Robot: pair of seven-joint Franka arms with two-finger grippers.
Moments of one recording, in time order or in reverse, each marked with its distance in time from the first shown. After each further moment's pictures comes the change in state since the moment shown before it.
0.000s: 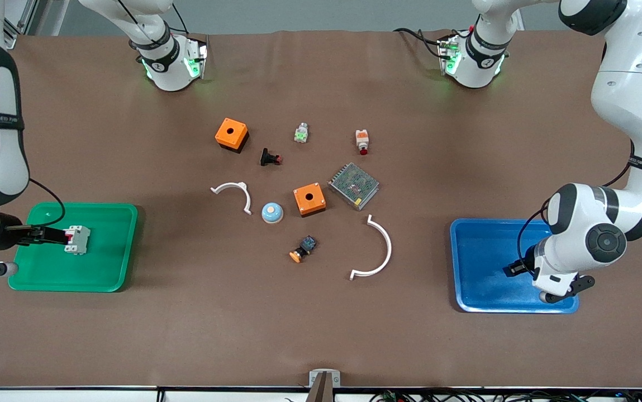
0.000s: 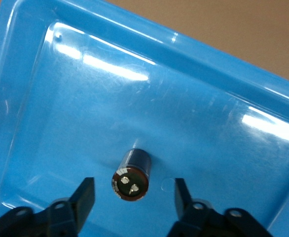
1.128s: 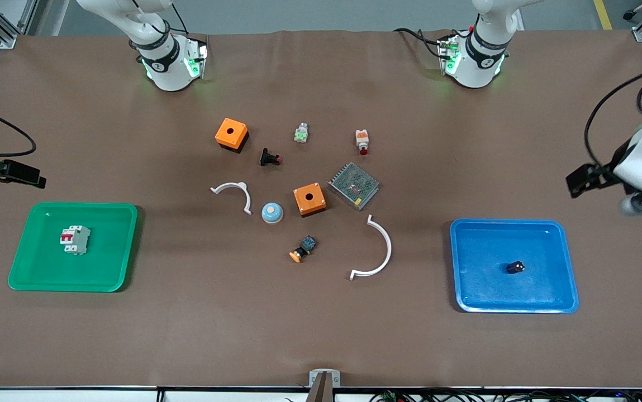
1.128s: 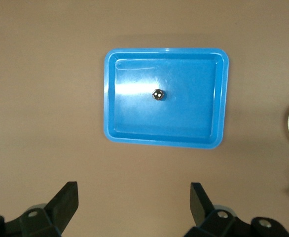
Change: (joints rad) left arm 0.044 -0.627 -0.071 0.036 -0.186 -0.546 0.480; right arm 0.073 -0.248 -0.018 0.083 -0.006 -0.360 0.097
